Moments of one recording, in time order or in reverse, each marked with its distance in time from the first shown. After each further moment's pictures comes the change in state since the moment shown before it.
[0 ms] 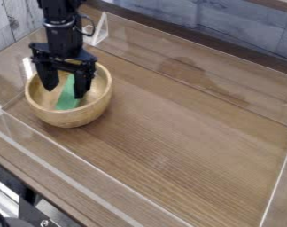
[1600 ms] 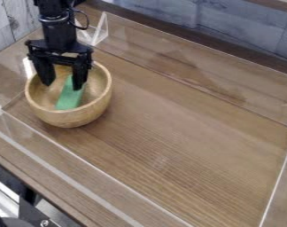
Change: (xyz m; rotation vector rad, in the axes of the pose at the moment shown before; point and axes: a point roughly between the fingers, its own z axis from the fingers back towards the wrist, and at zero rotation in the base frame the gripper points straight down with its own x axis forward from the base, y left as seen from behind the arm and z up) arm 0.019 0.010 0.001 -0.032 -0.014 0.100
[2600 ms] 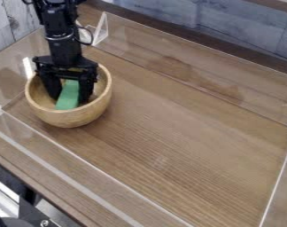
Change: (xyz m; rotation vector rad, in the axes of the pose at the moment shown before) arm 0.001 -0.006 -0.026 -0.039 -0.012 0.003
